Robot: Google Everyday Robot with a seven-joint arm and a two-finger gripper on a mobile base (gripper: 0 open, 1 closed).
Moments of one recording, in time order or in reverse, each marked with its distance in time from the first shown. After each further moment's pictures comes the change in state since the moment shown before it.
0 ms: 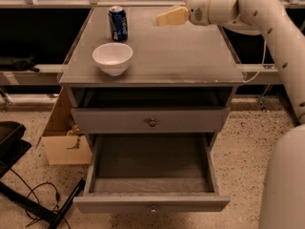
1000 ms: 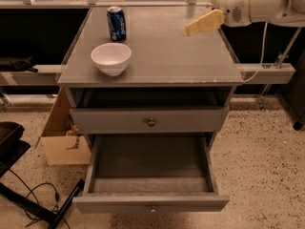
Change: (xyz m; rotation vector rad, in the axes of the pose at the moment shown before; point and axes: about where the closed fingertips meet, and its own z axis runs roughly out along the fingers) arm -0.005 0.036 -0.105 -0.039 0.156 -0.083
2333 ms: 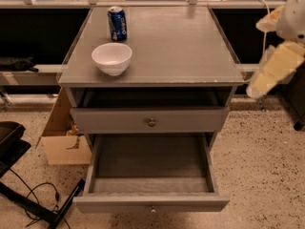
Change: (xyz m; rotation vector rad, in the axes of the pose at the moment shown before) arm 0.052 0.134 -0.182 -0.059 0.772 -0.204
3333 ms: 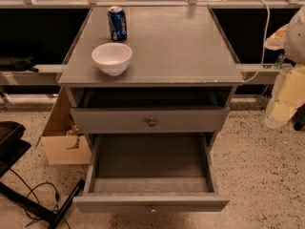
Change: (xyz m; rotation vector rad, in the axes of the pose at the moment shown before) arm 0.023 0.052 -0.013 -0.046 0.185 -0.053
